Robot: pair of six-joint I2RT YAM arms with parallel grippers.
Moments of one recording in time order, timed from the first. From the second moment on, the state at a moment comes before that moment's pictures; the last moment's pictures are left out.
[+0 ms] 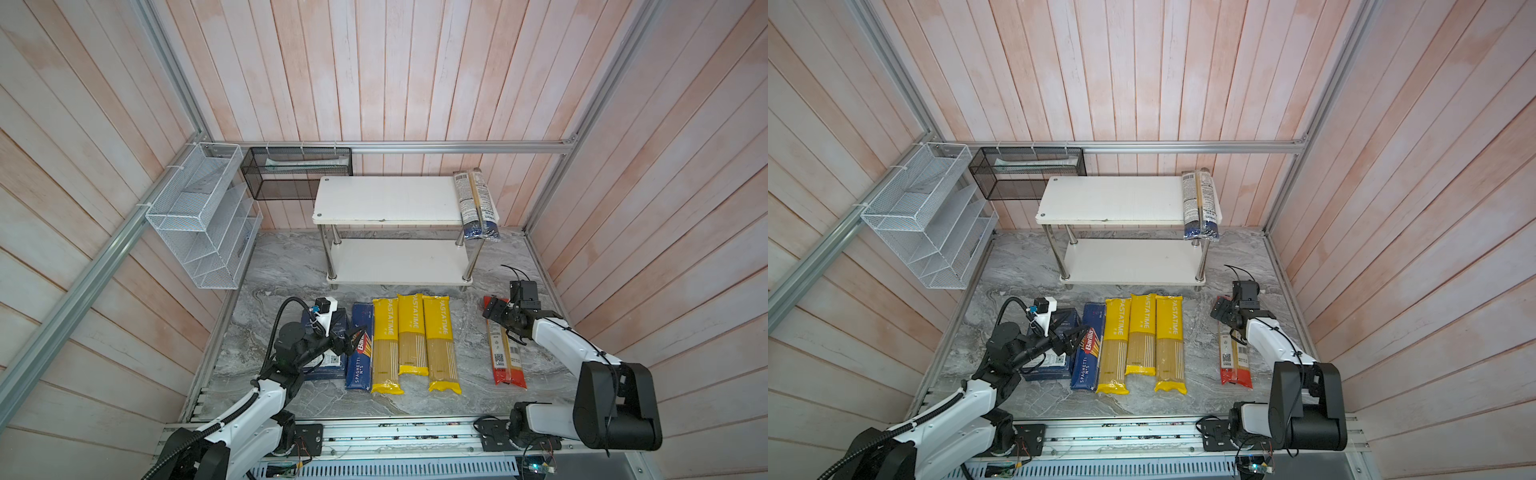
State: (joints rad) left arm -0.33 0.95 0.19 0.60 0.53 -0.23; right arm 0.00 1.33 0.68 -0.32 0.04 0.48
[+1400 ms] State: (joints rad) left arm -0.33 0.96 0.19 0.60 0.53 -0.22; right arm -0.03 1.36 0.57 -0.21 -0.04 0.47
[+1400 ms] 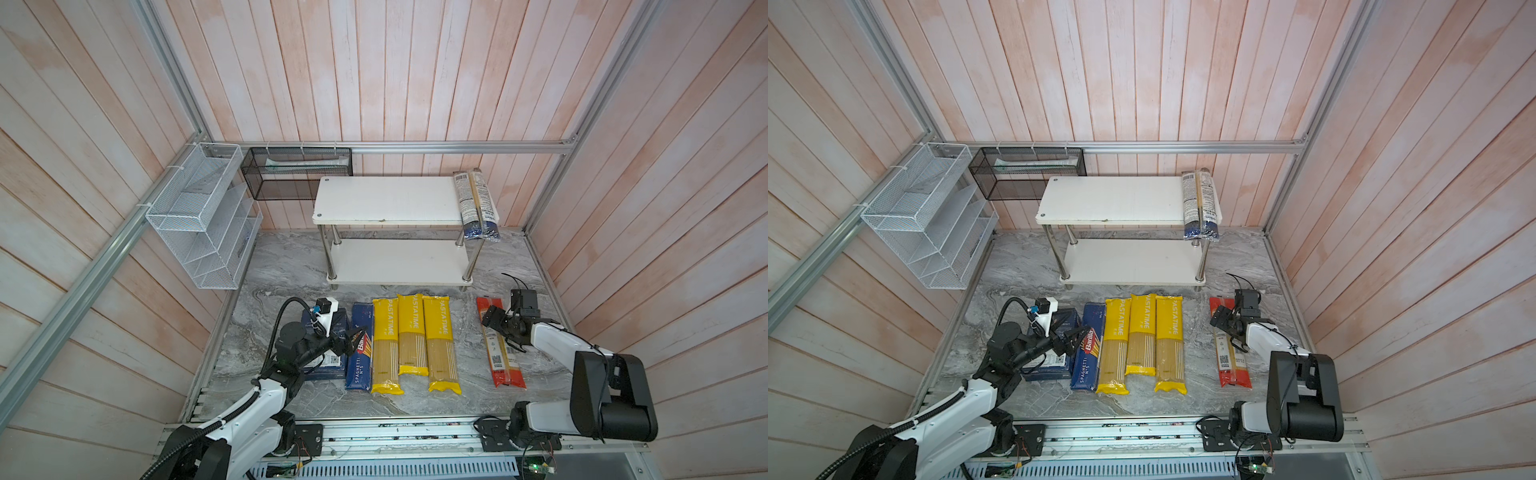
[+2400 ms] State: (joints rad) left arm -0.33 0.97 0.19 0.60 0.52 -0.21; right arm 0.27 1.22 0.66 -0.47 0.11 0.49
